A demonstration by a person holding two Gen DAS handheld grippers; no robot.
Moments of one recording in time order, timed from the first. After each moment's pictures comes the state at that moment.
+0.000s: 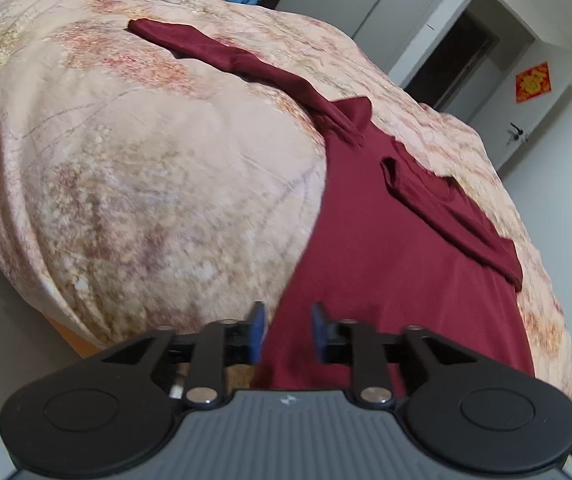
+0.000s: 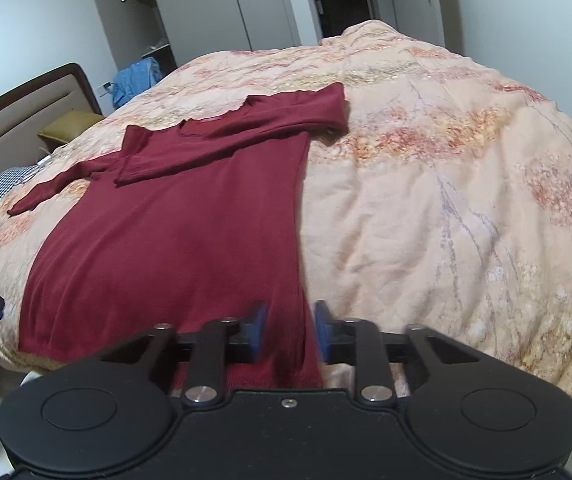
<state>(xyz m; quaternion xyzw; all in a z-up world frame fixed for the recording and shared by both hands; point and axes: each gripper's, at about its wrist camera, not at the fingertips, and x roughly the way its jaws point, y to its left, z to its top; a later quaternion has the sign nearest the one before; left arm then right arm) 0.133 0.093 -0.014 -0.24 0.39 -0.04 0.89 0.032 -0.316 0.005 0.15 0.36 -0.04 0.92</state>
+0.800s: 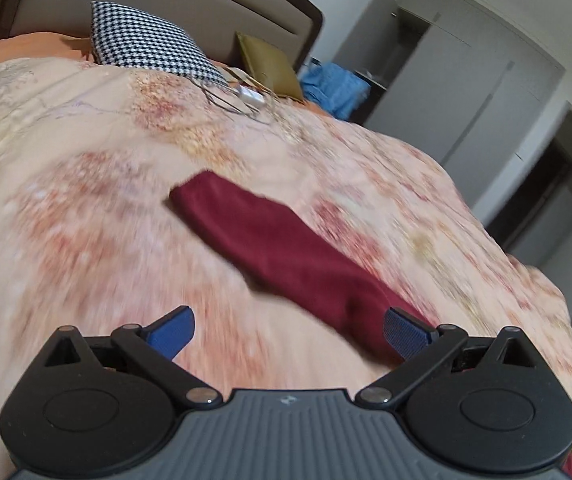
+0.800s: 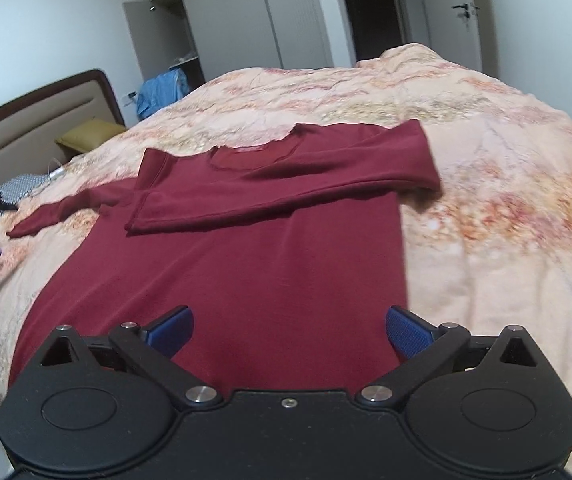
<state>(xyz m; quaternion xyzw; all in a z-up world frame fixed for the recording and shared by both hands) 0.395 0.241 -0.006 -0.30 0.26 0.13 0.91 0.163 -0.277 0.002 0.12 0.32 0.00 0.94</state>
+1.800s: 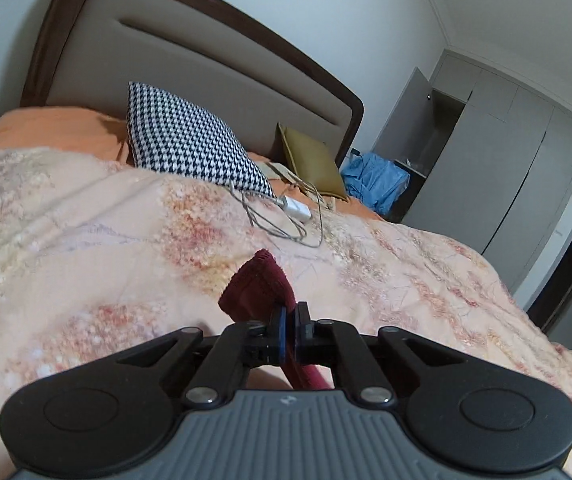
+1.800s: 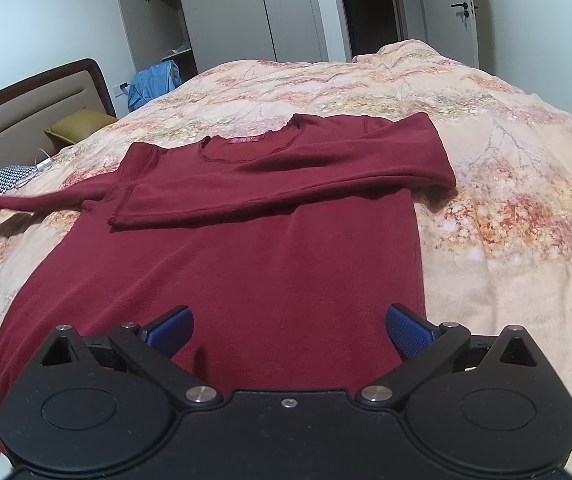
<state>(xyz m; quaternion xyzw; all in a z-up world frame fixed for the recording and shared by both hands) 0.435 0.299 0.026 -0.28 0.14 0.22 0.92 0.184 -0.269 -0.012 0.12 0.33 -0.02 0.94</state>
